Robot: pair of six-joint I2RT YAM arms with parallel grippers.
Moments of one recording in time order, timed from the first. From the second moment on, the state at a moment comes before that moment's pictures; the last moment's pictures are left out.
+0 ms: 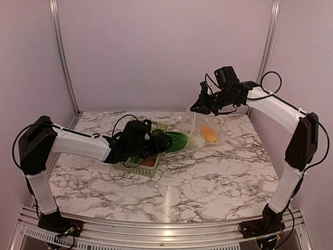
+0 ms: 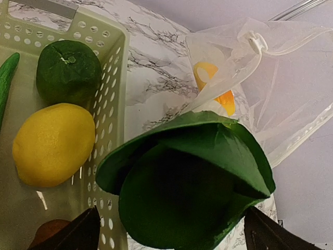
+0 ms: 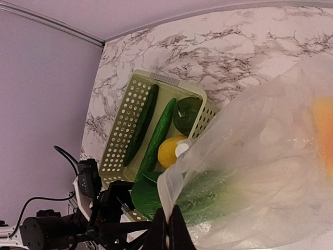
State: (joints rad) left arm -0.88 1.82 1.07 0.25 -0.07 -0.88; right arm 0.46 1.78 1.72 -0.66 -0.43 0.60
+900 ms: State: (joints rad) left arm -0.77 2.02 1.27 0.54 0.34 -0.85; right arm 0.46 1.70 1.64 -0.69 -0.46 0.53
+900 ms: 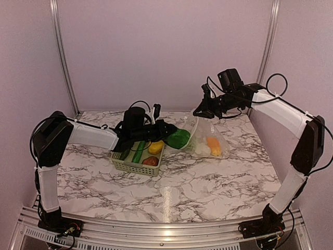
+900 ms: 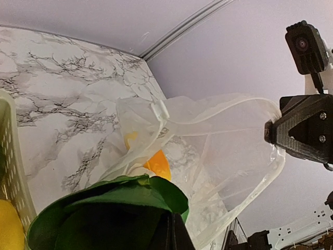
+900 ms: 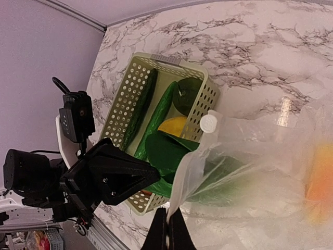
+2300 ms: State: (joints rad) left arm -0.79 2.03 1.55 0.24 0.58 -0.76; right arm 0.58 1.66 1.68 -0.73 -0.52 0.33
